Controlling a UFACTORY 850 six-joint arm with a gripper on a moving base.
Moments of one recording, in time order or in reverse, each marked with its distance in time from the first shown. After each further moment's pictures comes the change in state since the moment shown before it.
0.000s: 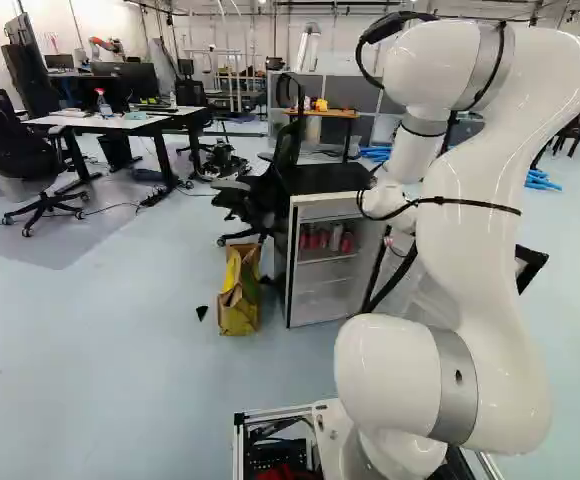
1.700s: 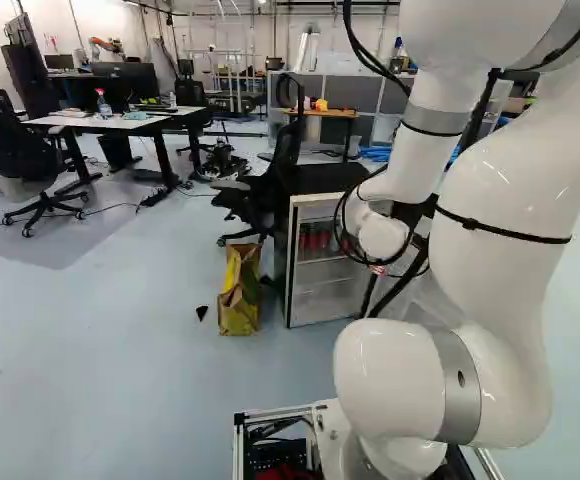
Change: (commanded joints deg) arm 6.0 19.8 26.9 -51.2 -3.7 0.0
